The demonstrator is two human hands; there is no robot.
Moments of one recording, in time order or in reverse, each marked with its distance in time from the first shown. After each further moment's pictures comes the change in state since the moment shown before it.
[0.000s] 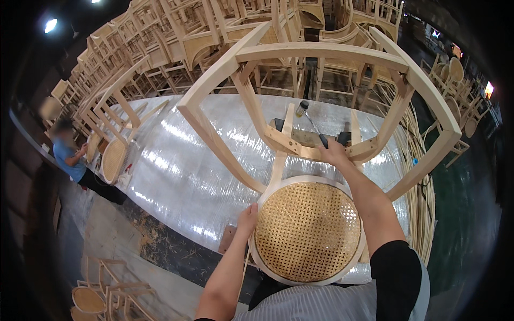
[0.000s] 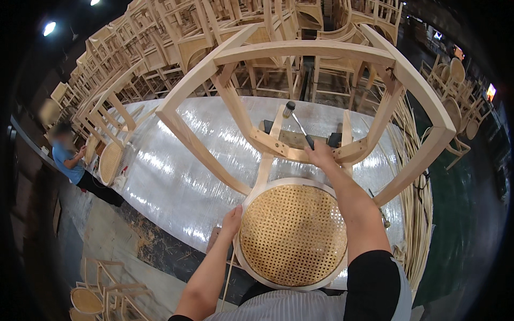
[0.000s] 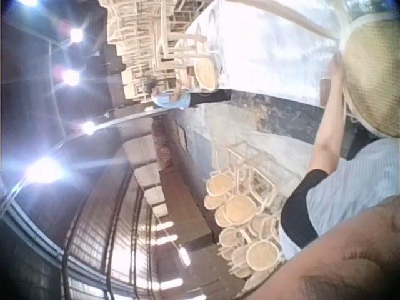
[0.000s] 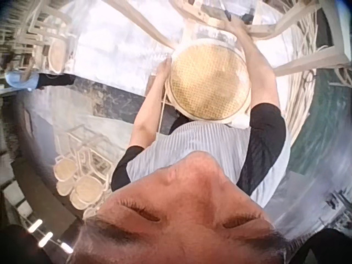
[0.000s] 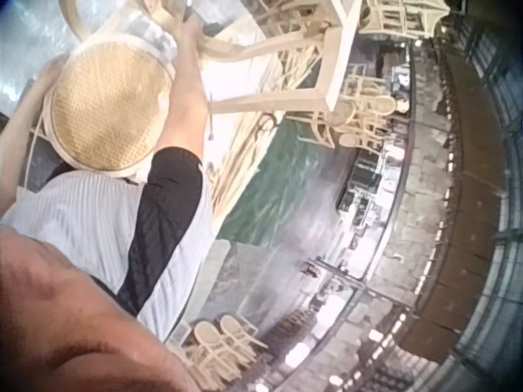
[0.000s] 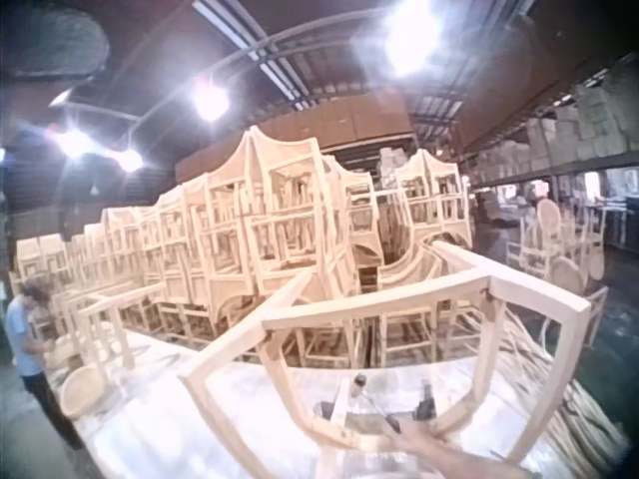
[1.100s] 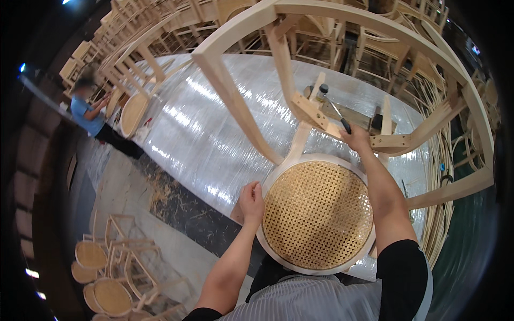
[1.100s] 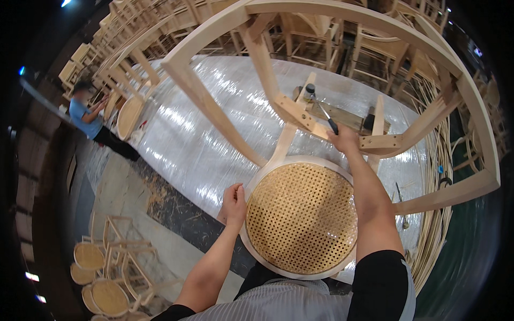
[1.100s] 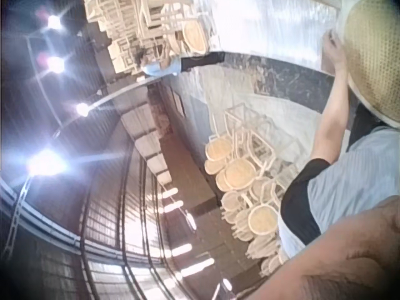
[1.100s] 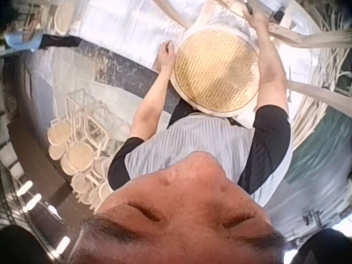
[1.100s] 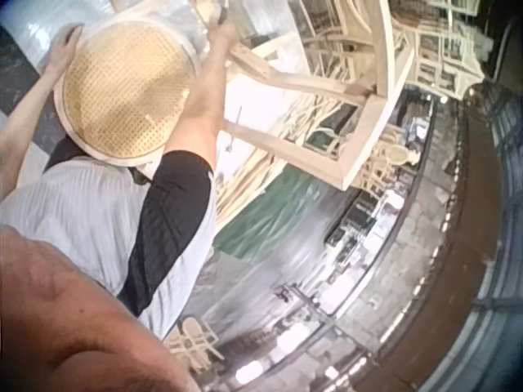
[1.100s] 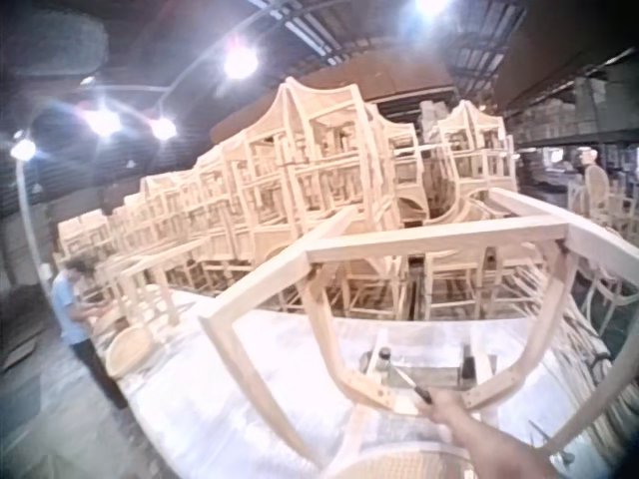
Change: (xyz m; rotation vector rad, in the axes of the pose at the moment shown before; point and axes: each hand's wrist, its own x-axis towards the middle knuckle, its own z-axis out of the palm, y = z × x) left_hand -0.056 -0.005 -0.003 0.006 0.516 0.233; right_hand 0.021 0.016 0.044 -0.119 -0.114 -0.110
